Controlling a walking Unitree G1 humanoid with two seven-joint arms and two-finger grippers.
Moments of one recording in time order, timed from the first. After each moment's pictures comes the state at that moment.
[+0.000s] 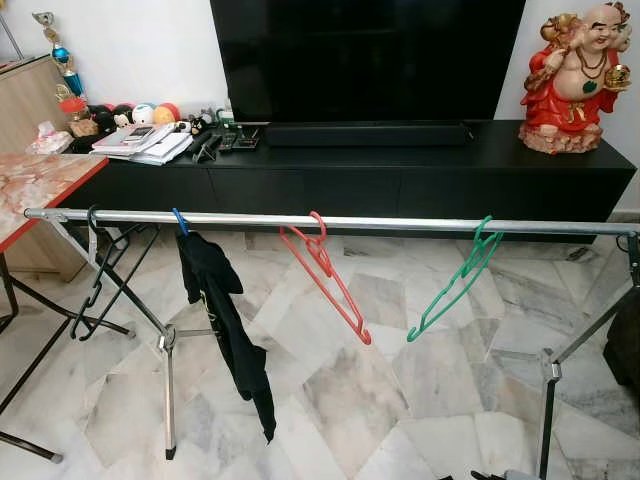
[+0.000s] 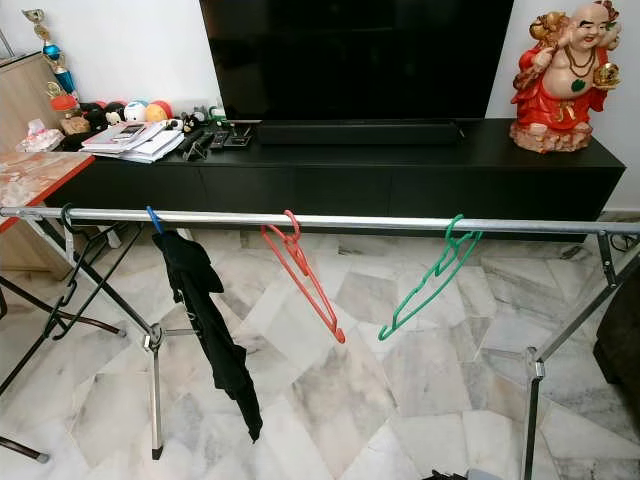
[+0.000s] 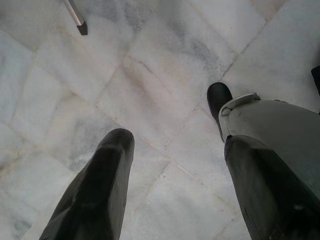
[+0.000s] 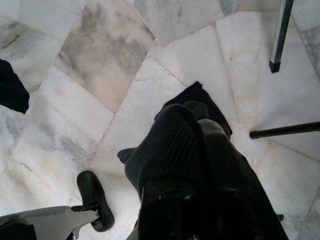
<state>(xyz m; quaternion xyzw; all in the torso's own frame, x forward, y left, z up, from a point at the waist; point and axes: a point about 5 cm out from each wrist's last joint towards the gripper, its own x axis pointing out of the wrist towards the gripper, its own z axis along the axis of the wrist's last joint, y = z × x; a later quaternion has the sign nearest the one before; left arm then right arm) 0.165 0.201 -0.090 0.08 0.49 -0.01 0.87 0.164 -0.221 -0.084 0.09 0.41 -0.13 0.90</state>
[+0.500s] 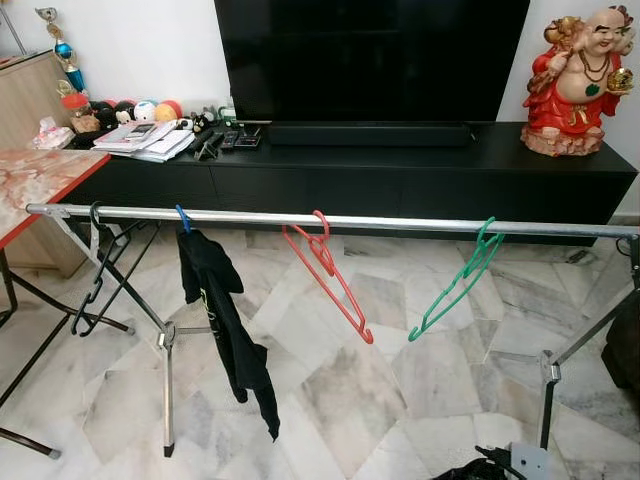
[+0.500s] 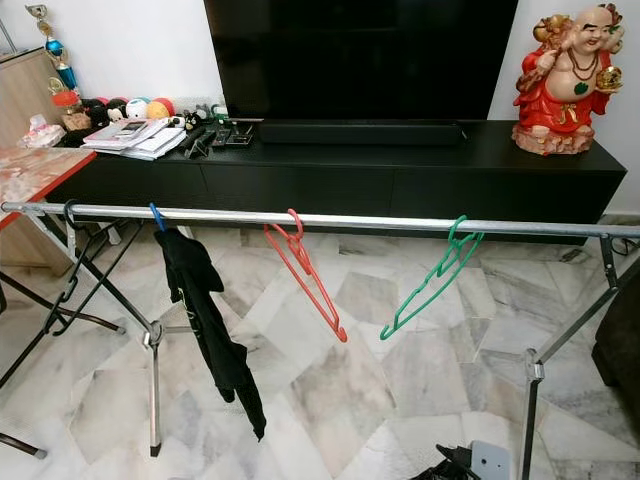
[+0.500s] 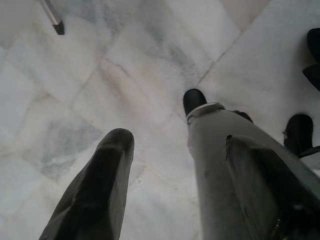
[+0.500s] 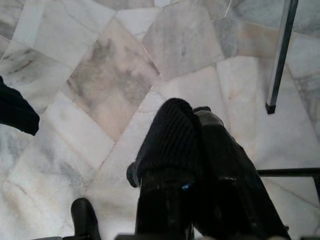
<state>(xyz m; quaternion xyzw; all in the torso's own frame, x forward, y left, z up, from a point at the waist) 0.170 0.167 -0.093 0.05 0.48 -0.01 0.87 0.191 -0.231 -0.066 0.07 0.35 -0.11 0.93</state>
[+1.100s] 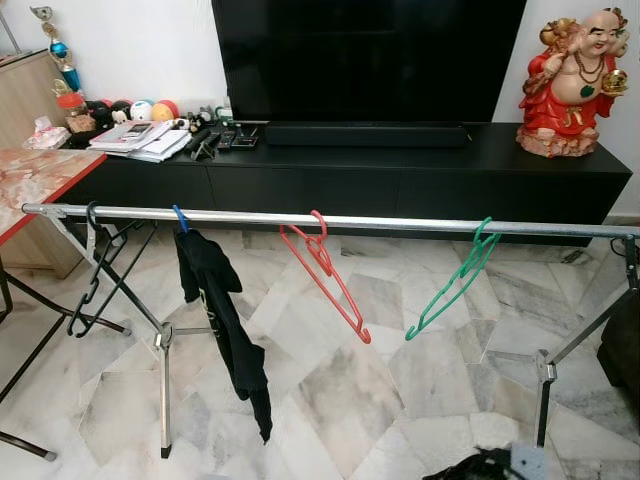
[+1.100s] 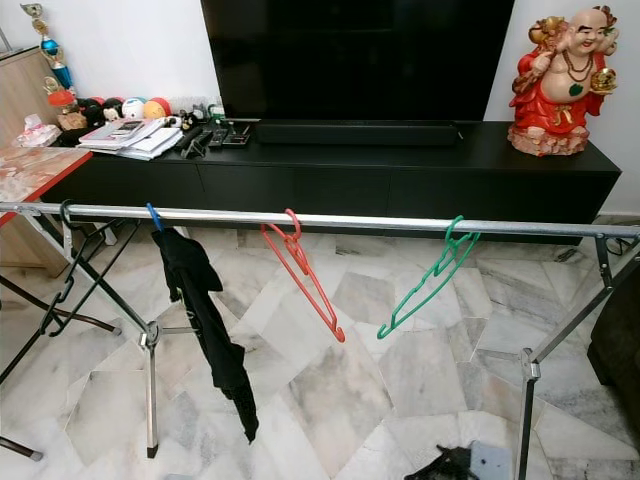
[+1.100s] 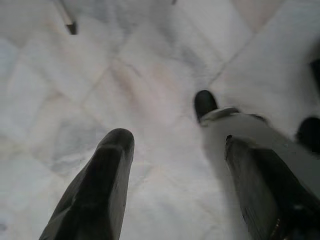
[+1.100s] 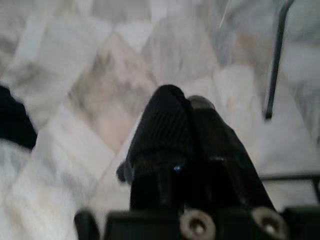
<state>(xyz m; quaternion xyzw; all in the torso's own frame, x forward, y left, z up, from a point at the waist) 0.172 0.195 -0.089 0.05 0.49 0.01 0.87 0.201 -0.233 -0.055 0.08 0.29 -0.10 0.95</state>
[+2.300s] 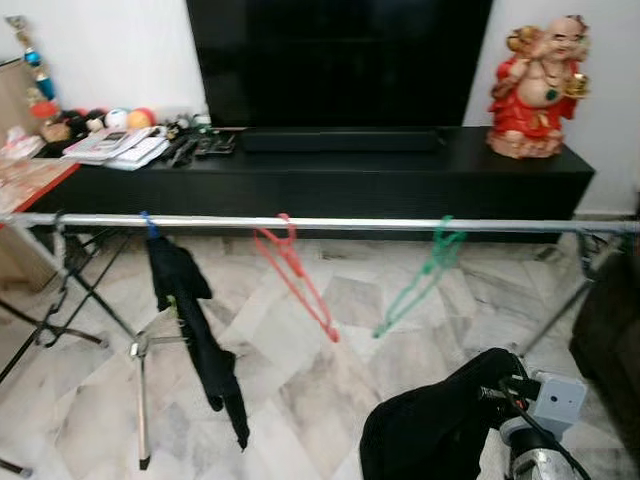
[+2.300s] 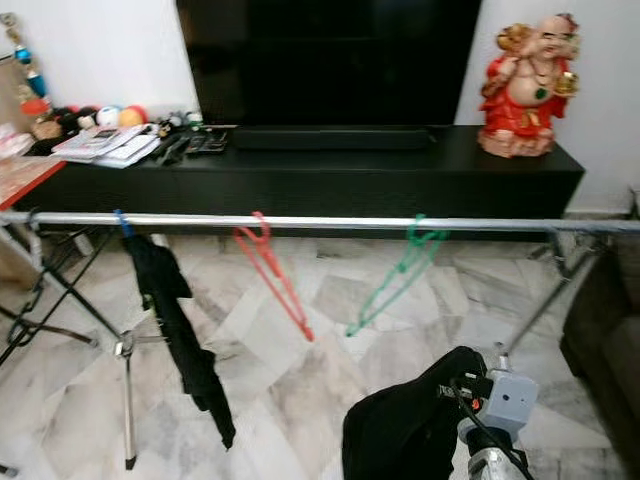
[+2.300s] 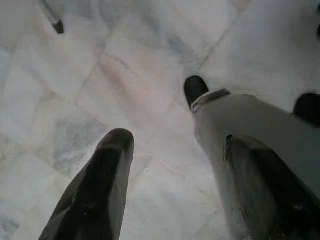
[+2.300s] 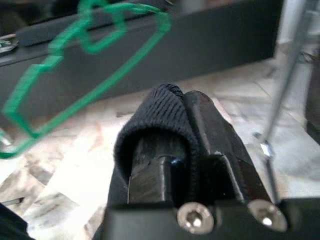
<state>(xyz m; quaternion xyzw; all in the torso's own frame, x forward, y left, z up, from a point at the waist) 0.147 0.190 -0.099 0.08 0.50 0.00 0.86 0.246 -0.228 0.031 0.08 0.03 -0.07 0.99</state>
